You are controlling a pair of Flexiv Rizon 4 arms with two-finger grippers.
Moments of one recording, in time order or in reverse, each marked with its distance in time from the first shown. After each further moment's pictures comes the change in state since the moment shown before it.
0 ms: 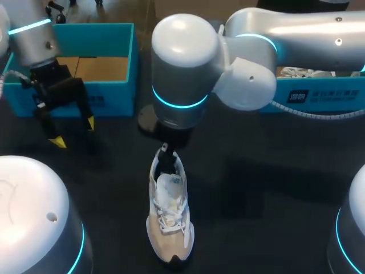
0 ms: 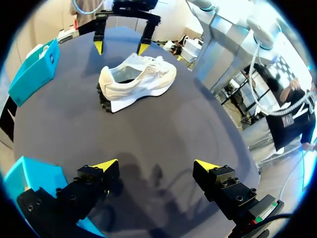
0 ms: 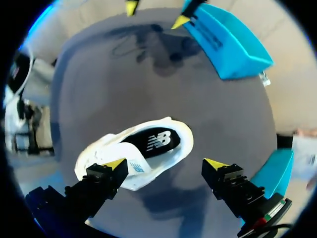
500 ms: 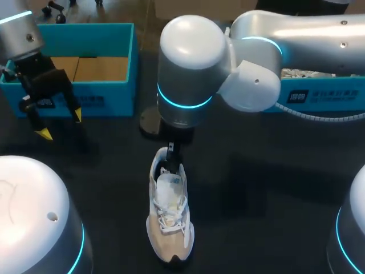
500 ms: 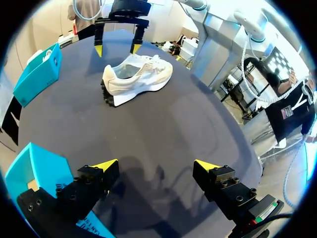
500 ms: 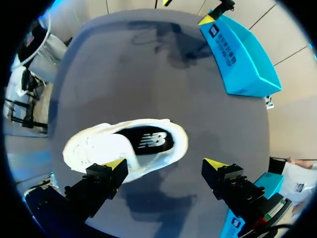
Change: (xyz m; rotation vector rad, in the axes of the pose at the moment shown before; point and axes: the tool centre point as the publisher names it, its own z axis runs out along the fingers) left arm 0.003 0.022 -0.019 0.010 -0.015 0.040; right arm -0.019 0.002 0.004 -0.026 -0.040 -0.181
